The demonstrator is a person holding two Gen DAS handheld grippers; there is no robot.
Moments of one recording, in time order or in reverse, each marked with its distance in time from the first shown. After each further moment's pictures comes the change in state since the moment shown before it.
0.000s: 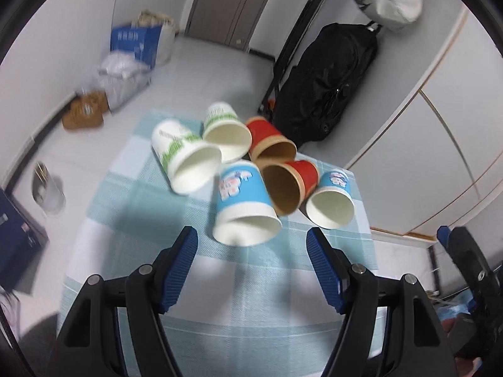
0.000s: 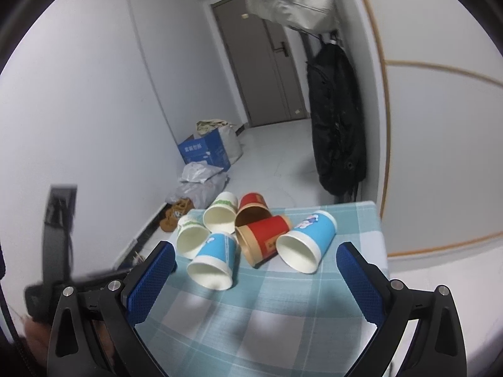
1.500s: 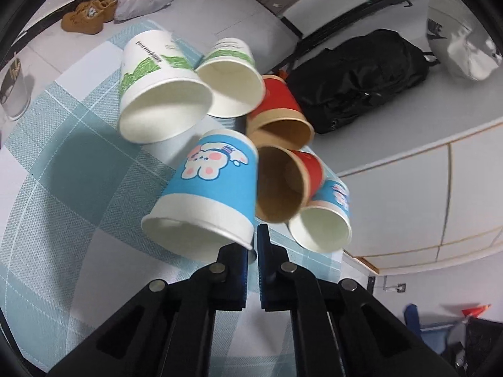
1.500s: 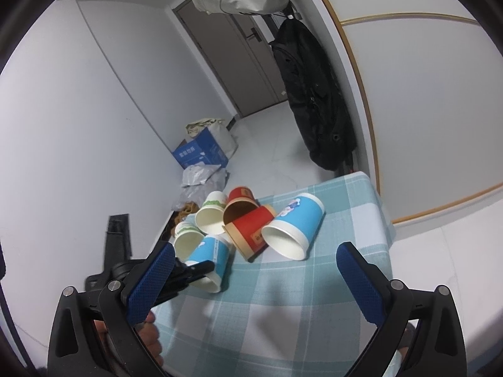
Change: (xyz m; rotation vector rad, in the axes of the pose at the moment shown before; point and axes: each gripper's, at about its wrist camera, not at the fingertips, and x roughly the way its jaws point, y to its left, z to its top) left arm 0.065 0.015 0.011 -0.353 0.168 -0.162; right arm 0.002 -0.043 0.002 0.181 0.066 0.037
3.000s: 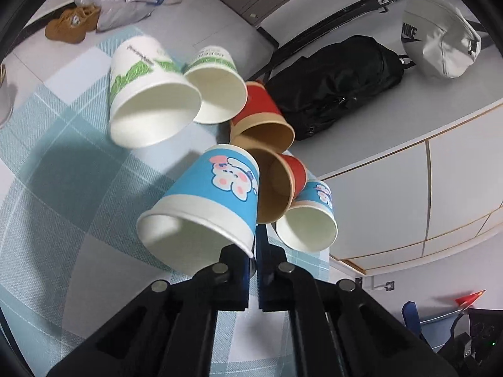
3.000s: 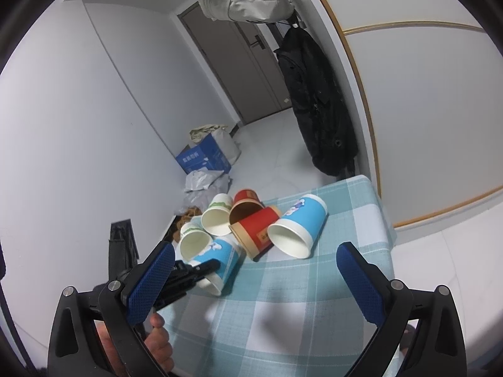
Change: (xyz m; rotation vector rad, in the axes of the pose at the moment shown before) left arm 0.001 0.007 -0.007 0.045 -0.066 -0.112; right arm -0.012 0.008 -0.011 -0.016 -0.043 0.008
